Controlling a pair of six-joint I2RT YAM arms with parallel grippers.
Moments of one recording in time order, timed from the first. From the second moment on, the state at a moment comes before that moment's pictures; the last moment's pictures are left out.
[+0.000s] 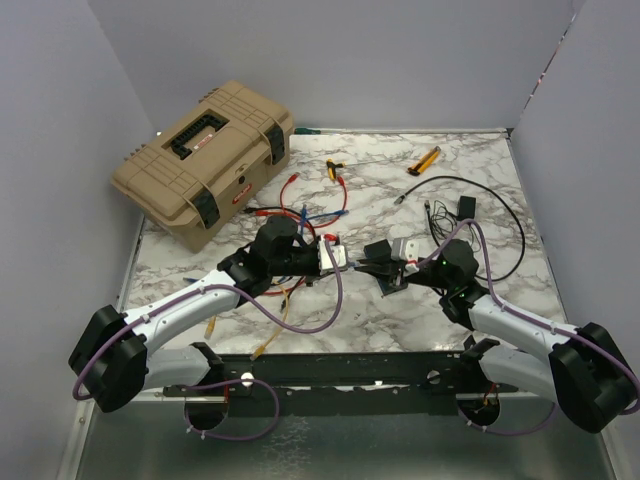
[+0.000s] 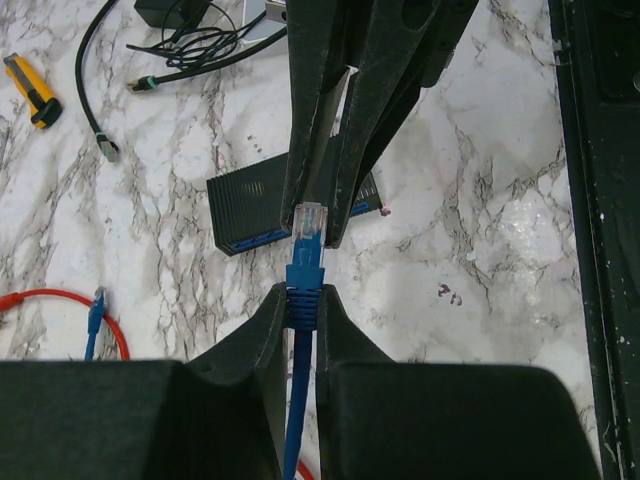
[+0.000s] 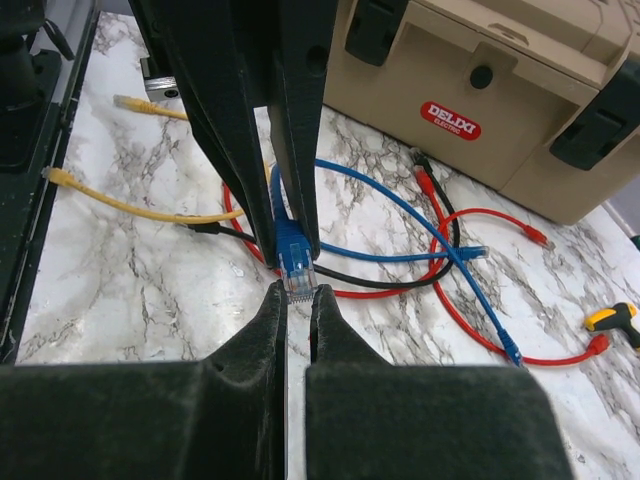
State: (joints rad) left arm -0.77 1.19 0.73 0.07 0.58 0.50; right arm 0.54 1.08 0.33 0.75 -0.81 -0.32
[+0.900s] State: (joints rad) left arm -0.78 1.42 0.82 0.10 0.12 0.04; right arm 0.51 1.03 0.52 0.46 -0.09 0.09
